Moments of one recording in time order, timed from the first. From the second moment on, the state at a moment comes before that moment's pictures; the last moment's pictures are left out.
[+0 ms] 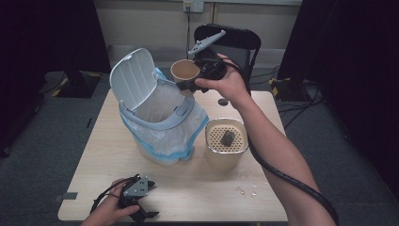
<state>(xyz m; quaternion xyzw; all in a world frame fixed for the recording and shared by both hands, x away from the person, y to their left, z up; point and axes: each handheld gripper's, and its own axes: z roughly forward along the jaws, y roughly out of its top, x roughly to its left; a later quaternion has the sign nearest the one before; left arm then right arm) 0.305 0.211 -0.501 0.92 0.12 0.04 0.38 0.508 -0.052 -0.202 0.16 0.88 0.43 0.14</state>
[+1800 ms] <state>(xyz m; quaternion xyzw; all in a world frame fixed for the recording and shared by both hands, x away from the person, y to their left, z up) 0.306 0.211 -0.501 0.92 0.12 0.05 0.38 0.498 0.012 -0.252 0.13 0.89 0.44 0.07</state>
